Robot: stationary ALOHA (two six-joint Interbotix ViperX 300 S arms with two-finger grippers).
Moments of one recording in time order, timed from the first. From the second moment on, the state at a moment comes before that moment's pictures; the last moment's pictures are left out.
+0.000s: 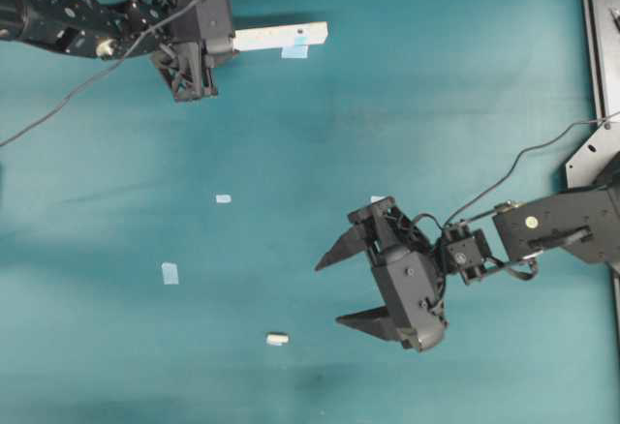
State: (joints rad) left arm 0.49 0.22 0.68 -0.07 -0.13 0.42; right arm 0.28 -0.05 0.81 -0.11 -0.25 0.09
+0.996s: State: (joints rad) left arm 0.18 0.34 0.34 -0.07 -0.02 0.11; right arm 0.28 -0.27 0.79 -0.11 0.06 0.09
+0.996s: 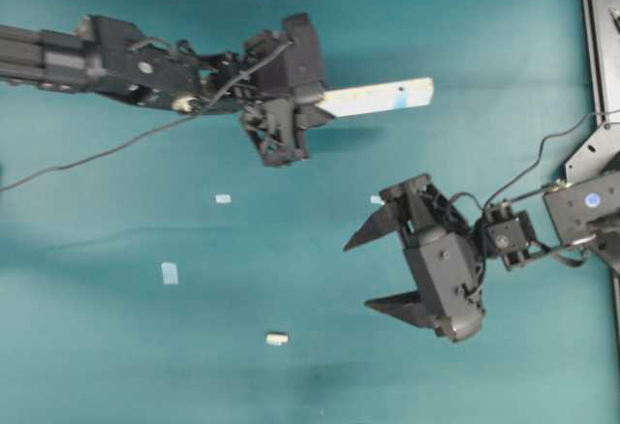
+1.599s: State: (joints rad) left arm 0.03 0.46 0.15 -0.07 0.03 0.01; right arm 0.28 -0.32 0.80 -0.11 0.09 0.11
